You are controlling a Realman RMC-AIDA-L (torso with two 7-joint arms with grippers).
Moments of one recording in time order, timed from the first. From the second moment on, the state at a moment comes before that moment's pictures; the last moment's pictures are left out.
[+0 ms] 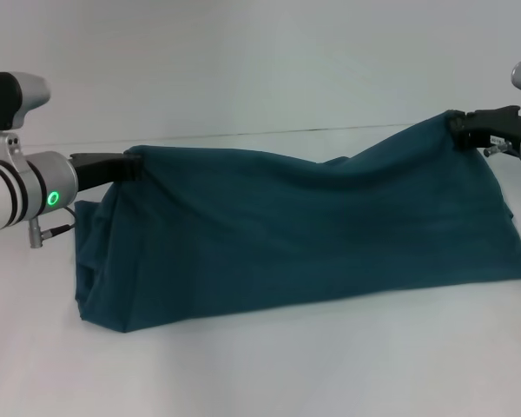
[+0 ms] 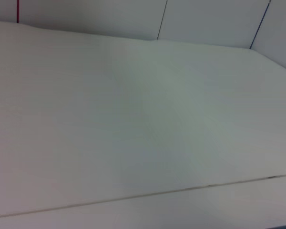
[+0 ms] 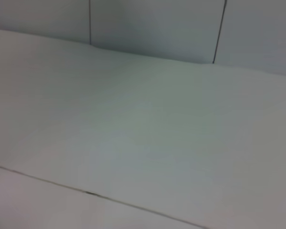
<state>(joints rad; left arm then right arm) -0.86 -2.16 0.58 0.53 2.24 0.65 -1.86 0.81 2.01 -0.40 -0.40 -2.11 -0.62 1.34</state>
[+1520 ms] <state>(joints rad) -0.81 -2.16 0.57 0.55 2.20 0.56 -1.93 0.78 2.01 -0.42 -0.43 -2.05 -0.55 1.38</state>
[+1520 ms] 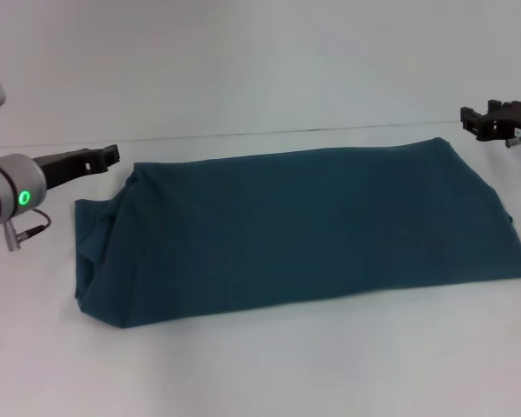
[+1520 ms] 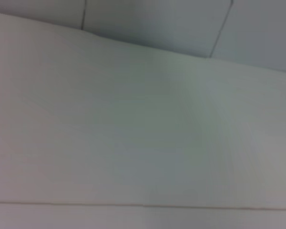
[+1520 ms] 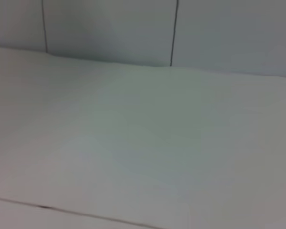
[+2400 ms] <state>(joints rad) -0.58 -2.15 0.58 0.77 2.14 1.08 -1.94 0.53 1.96 -0.48 -0.69 -2.09 -1.14 1.83</state>
